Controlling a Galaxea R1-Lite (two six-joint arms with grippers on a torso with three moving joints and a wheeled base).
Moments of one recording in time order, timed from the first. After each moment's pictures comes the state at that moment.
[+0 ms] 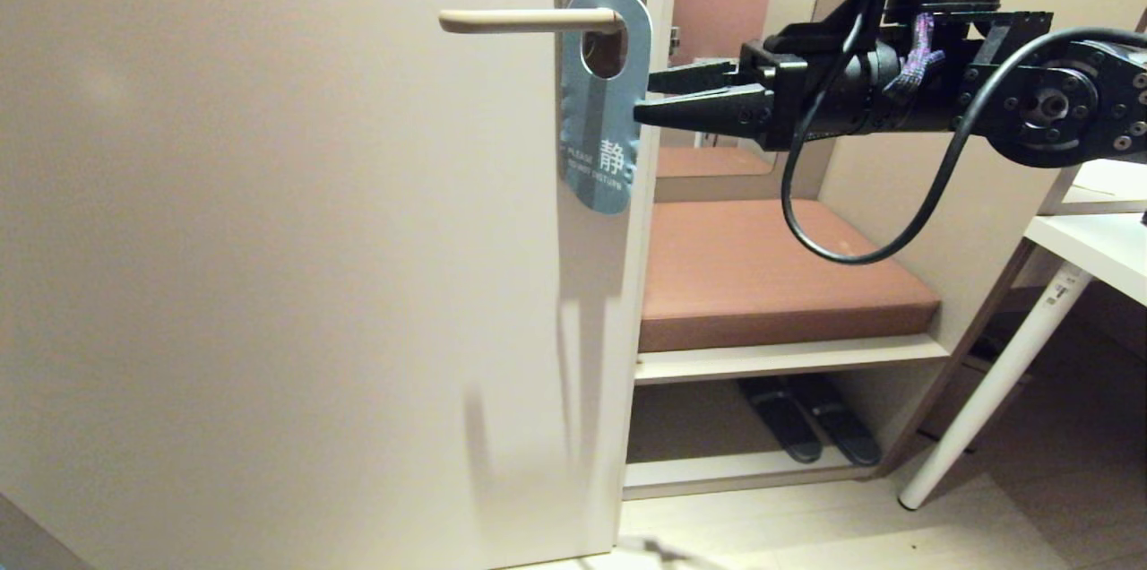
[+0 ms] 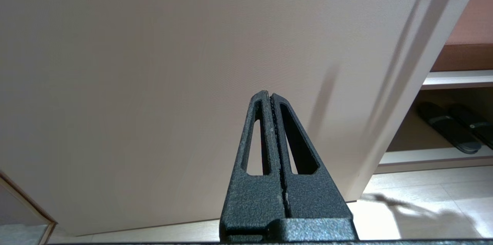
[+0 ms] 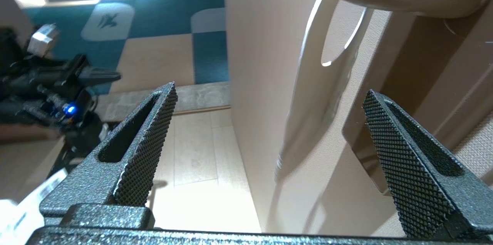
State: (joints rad) left arm 0.00 0.00 0.00 0.00 0.01 -0.03; right arm 0.38 1.93 -1.76 -0.08 1.02 -0.07
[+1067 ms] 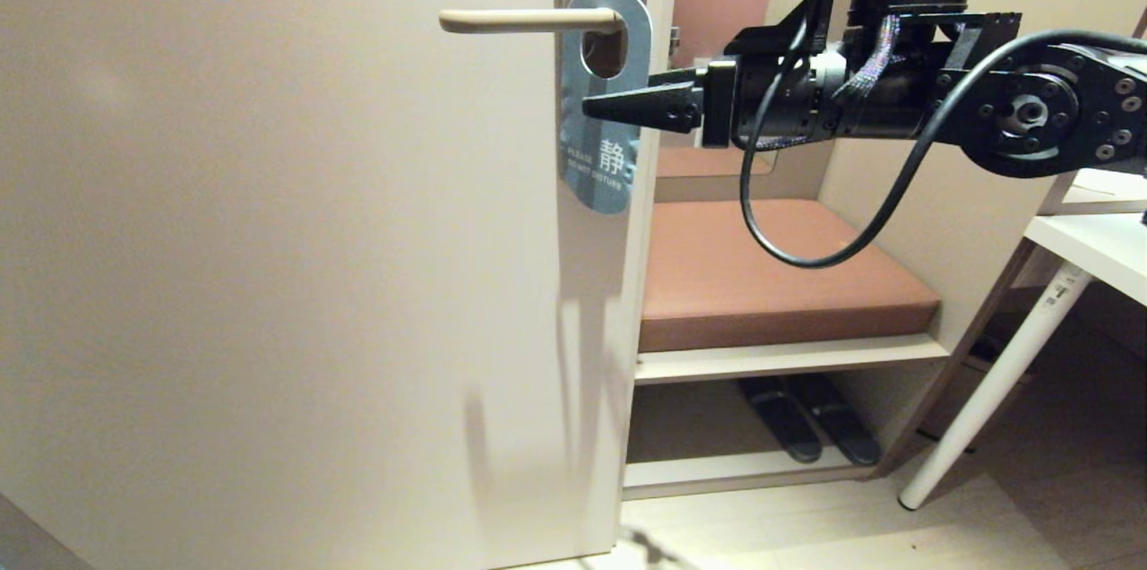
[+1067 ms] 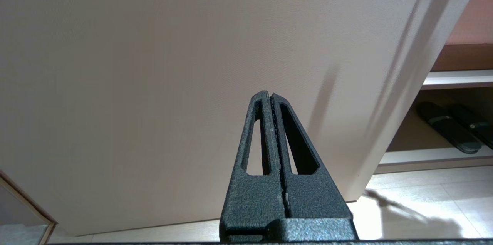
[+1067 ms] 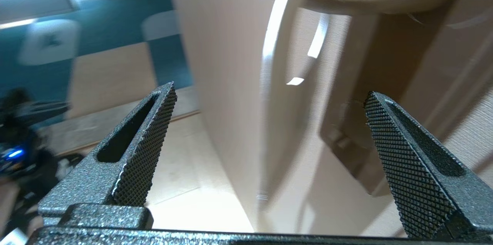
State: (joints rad) left arm 0.00 0.00 0.00 0.00 0.01 -0.03; right arm 0.47 1.94 -1.77 -0.08 0.73 -0.01
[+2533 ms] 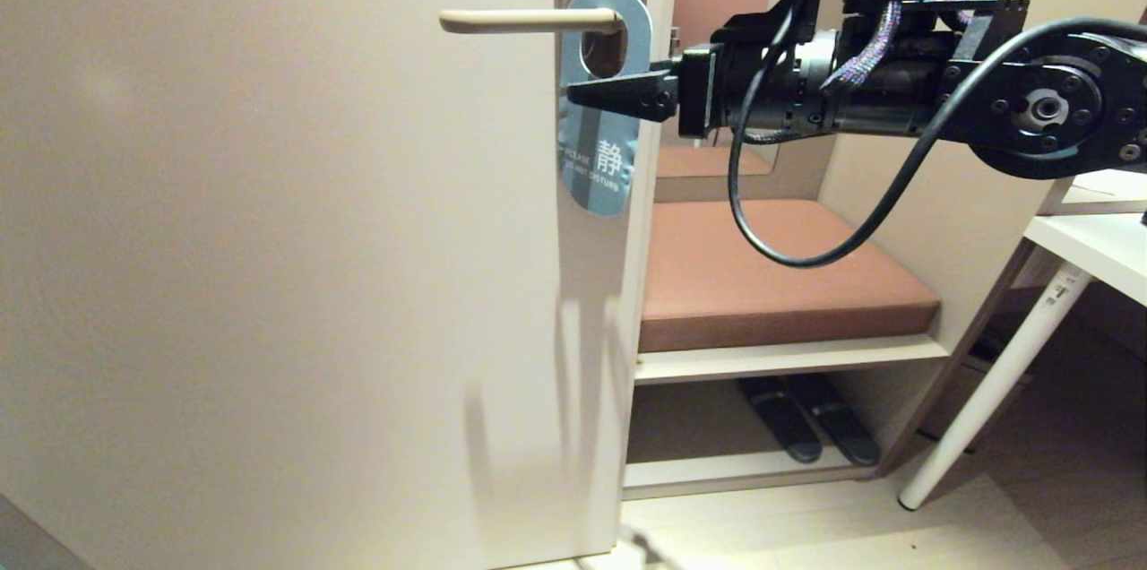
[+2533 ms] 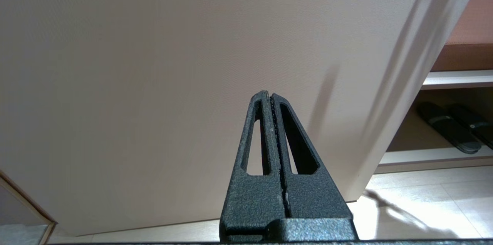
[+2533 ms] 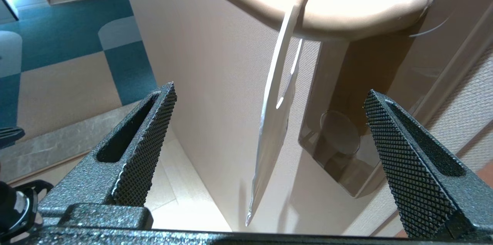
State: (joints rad) left arm 0.00 0.00 0.00 0.00 0.01 -0.03; right arm 0.52 1.92 -1.77 -0.08 0.55 -0.01
